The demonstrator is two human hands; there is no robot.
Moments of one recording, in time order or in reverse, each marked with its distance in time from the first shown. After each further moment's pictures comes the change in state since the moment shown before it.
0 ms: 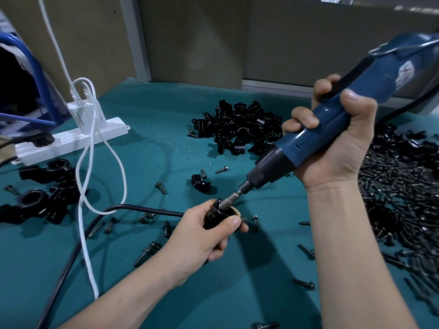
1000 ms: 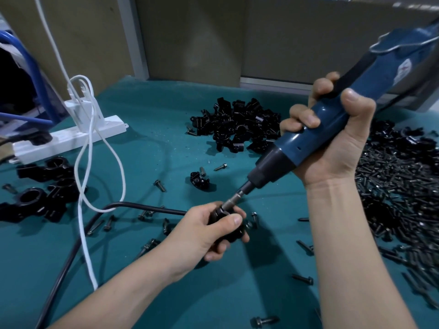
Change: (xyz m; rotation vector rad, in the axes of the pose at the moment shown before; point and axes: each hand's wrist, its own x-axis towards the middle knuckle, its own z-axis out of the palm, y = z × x) left_hand -0.002 0.007 -0.002 -0.107 -0.141 -0.204; right_hand 0.001 0.000 -0.005 0.105 -0.126 0.067
